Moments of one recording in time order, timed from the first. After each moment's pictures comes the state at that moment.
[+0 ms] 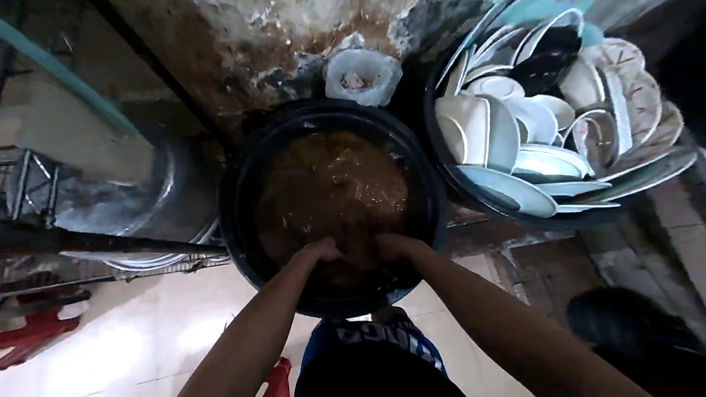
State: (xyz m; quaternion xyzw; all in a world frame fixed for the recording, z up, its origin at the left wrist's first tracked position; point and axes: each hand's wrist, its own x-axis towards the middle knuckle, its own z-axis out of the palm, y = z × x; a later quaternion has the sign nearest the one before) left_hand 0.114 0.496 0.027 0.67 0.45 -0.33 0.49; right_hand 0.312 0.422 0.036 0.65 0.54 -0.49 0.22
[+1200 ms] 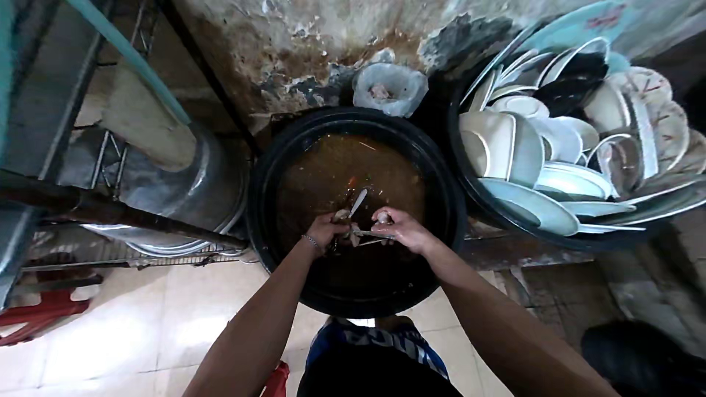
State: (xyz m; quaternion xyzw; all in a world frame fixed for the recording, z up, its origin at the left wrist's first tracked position) left_hand 0.075 0.515 0.039 0.38 0.49 0.15 0.77; right_hand 0.303 0.445 0.066 0.65 0.40 -0.59 -0.26
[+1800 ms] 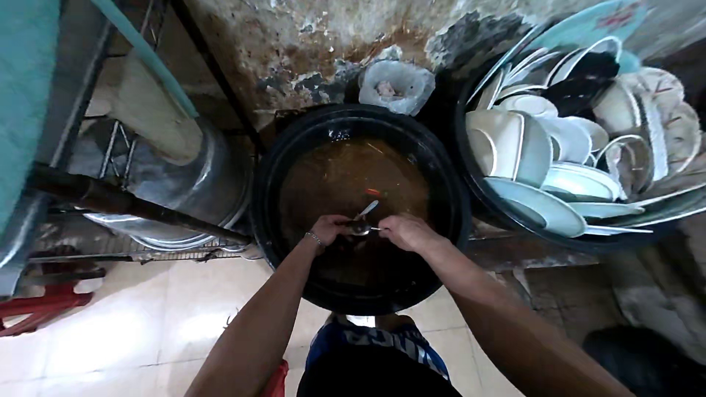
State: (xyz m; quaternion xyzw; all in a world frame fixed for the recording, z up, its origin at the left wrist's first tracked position) left_hand 0.068 0.514 0.045 0.51 0.51 0.05 0.69; right_hand 0.287 0.451 0.095 0.66 0.66 -0.34 0.11
